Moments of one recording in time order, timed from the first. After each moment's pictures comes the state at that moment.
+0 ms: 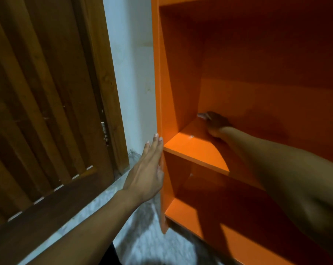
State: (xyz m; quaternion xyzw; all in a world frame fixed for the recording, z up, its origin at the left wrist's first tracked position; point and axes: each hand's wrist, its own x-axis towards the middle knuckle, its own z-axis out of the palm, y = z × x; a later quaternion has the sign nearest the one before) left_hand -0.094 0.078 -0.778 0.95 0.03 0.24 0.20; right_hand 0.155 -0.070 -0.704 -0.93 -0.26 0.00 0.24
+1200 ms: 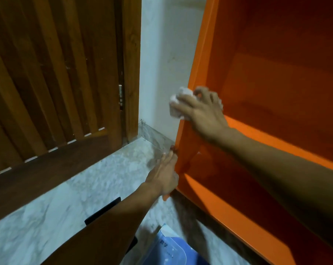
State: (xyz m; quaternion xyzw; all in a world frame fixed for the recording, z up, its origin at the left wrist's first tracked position) left_hand -0.100 0.064 -0.889 0.94 0.14 0.07 0.30; right_hand 0.007 -0.025 -0.721 -0.75 -0.56 -0.35 -0.01
